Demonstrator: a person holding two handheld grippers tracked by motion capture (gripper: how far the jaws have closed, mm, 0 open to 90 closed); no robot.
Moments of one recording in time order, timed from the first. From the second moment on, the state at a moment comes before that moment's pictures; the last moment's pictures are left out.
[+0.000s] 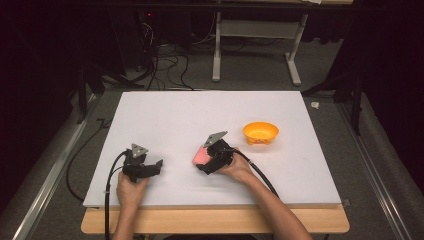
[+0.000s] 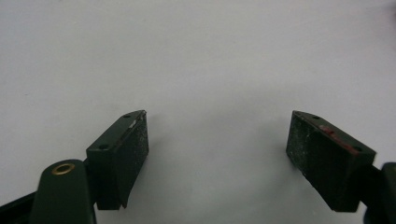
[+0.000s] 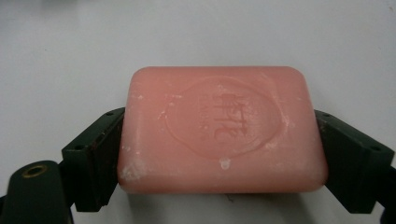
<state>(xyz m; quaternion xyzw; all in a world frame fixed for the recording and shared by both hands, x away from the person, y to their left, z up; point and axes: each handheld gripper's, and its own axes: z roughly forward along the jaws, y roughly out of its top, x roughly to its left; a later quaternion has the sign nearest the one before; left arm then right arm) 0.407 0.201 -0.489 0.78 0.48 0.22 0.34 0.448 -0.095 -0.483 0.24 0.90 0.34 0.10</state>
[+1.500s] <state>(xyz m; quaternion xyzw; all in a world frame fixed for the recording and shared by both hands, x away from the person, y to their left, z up) 0.408 0.202 -0.489 0.77 0.49 0.22 0.34 0.419 -0.156 -0.454 0.32 0.86 0.39 0.11</state>
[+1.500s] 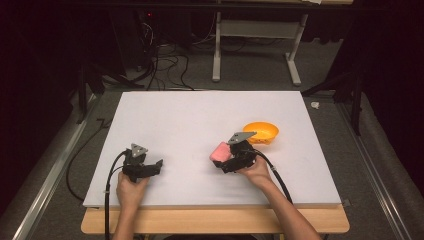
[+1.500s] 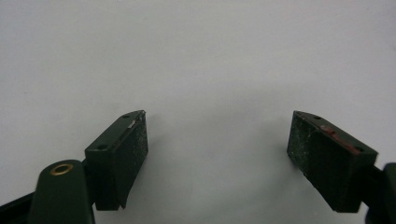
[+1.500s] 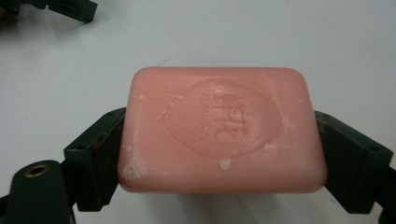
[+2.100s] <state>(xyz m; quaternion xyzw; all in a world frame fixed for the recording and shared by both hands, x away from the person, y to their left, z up) 0.408 0.202 -0.489 0.77 0.49 0.22 0.34 0.400 -0.182 -0.441 0.35 0.84 0.40 0.13</state>
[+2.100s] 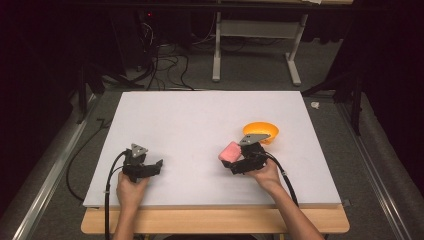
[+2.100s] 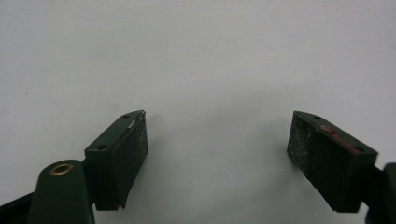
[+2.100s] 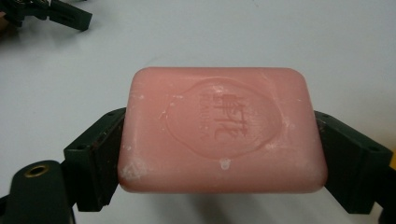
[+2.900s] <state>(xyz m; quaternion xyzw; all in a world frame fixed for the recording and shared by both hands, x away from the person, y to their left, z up) 0.408 0.202 -0.489 0.77 0.48 0.22 0.34 0.381 -0.219 -0.435 0.40 0.81 0.42 0.14</state>
